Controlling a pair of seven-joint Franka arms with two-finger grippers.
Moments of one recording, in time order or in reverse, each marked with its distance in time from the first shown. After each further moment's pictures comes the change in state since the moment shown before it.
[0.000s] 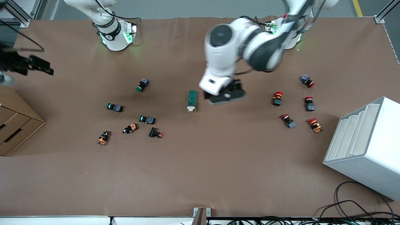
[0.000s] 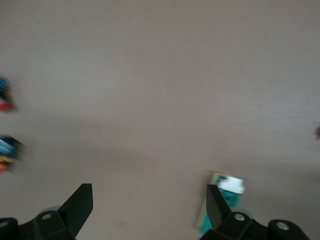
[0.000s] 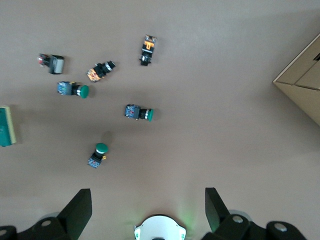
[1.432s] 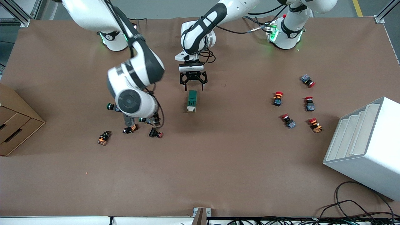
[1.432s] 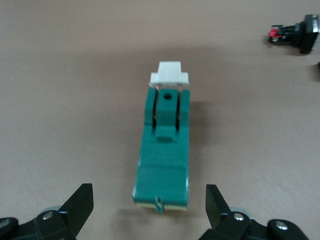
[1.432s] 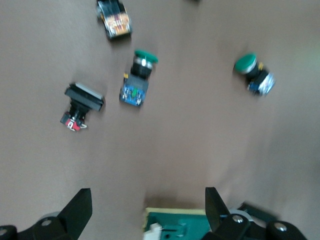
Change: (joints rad) left arm -0.362 0.255 -0.005 -0.337 1.142 0.255 -1.088; right arm 0.543 0.575 0.024 0.179 0.134 0.338 1.953
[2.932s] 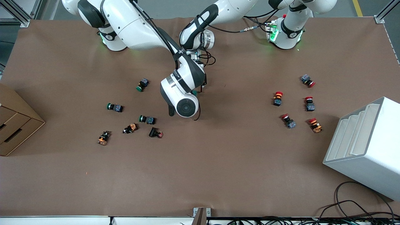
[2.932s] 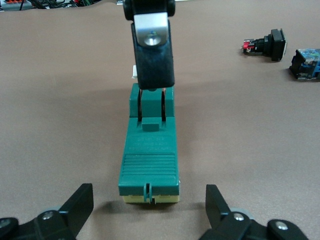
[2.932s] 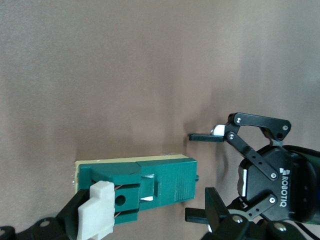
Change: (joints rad) left arm -0.038 0.070 0.005 -0.004 0.221 -0.113 -0.127; right arm 0.189 0.251 0.001 0.136 0.159 -0.025 0.231
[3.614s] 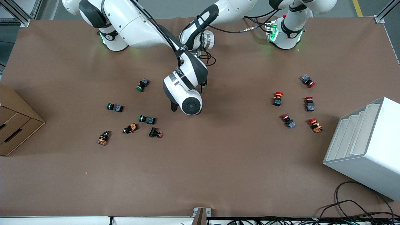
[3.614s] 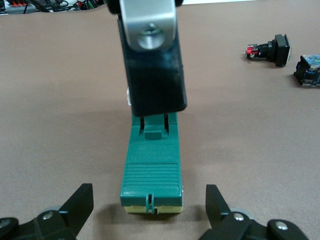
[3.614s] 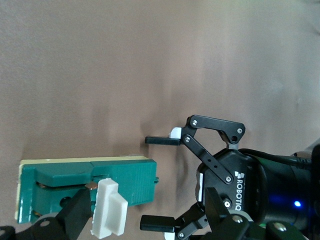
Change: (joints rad) left arm 0.004 0.000 0.002 0.005 0.000 -0.008 0.000; right arm 0.000 0.000 0.034 0.017 0.011 -0.106 0.000
